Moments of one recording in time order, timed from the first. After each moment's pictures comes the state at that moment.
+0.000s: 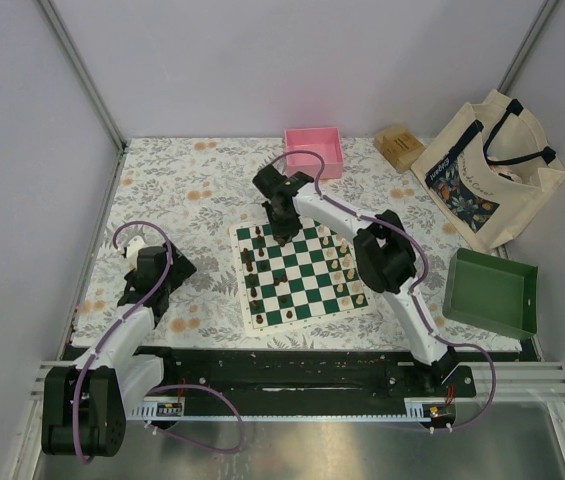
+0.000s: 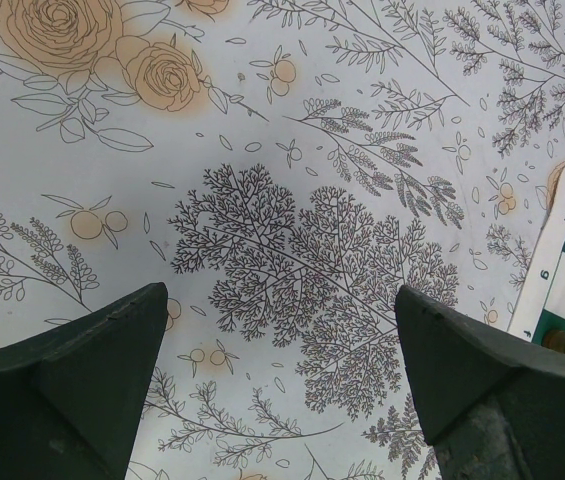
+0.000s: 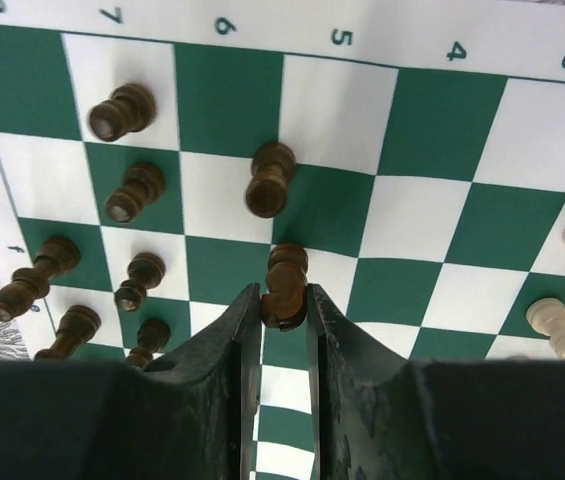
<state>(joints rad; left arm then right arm) -0.02 0.95 0.31 -0.09 -0.24 -0.67 0.74 2.35 2.06 -0.93 0.07 0.45</state>
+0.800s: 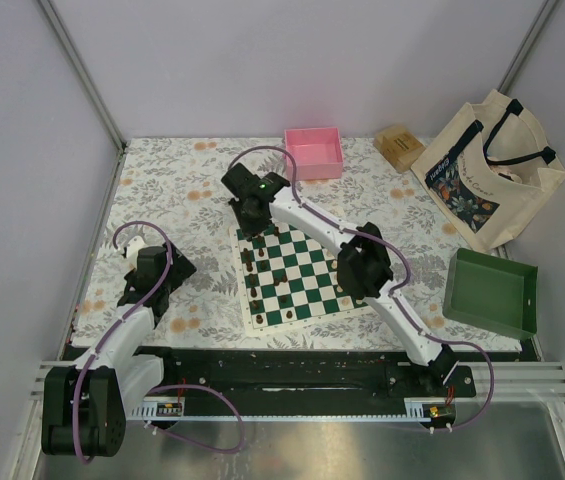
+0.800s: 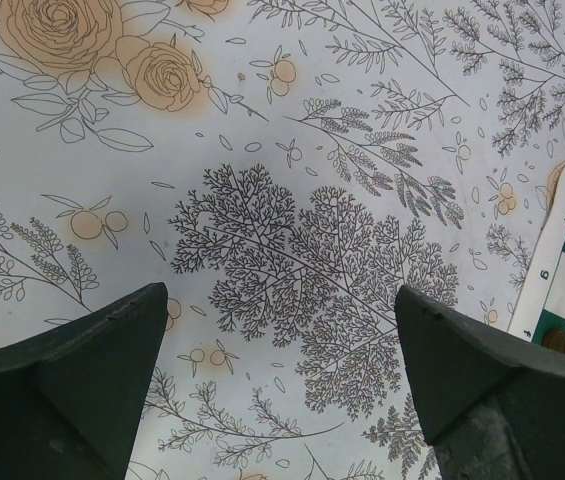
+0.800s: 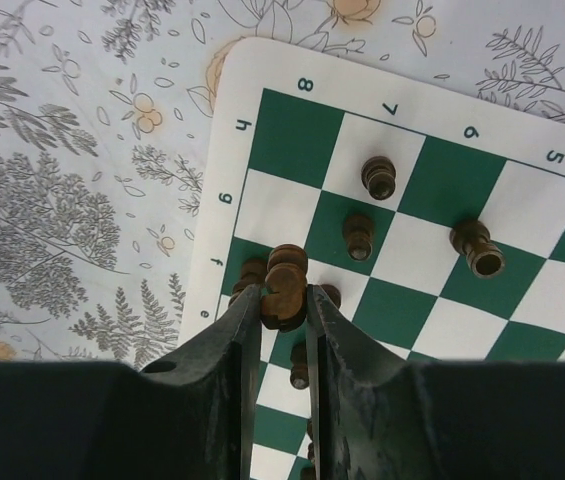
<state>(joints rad) -0.02 0.95 0.31 -0.09 -0.24 -0.67 0.86 2.50 2.45 -1.00 0.06 0.41</state>
